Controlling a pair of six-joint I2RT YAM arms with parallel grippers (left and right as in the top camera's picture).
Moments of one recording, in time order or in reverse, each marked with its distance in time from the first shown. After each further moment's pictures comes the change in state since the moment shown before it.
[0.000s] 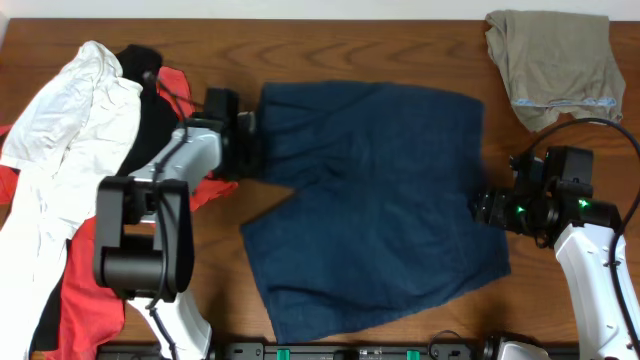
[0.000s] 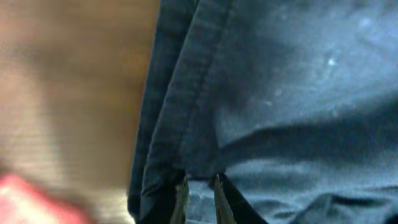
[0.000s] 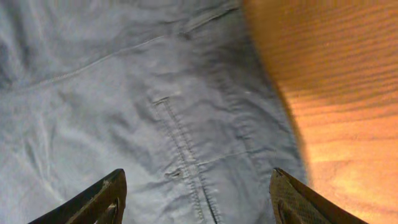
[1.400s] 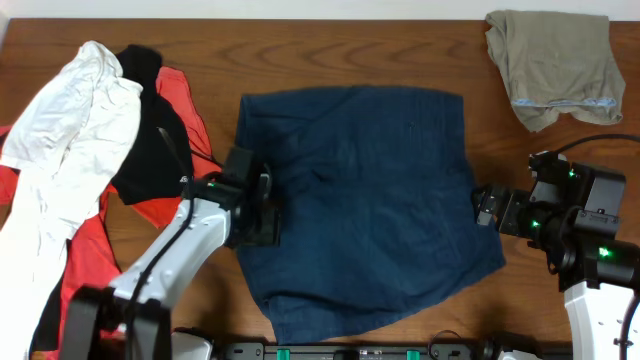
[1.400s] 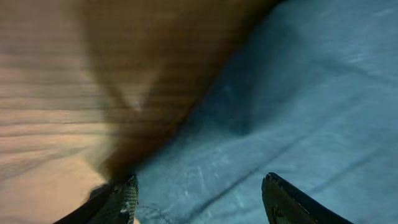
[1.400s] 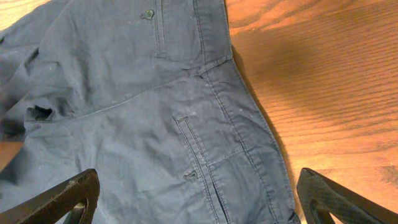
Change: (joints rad) left arm -0.217 -0.457 -0.387 -0.143 -0.072 -0.083; right arm 0.000 -0.288 0.023 -0.058 -0.029 0.024
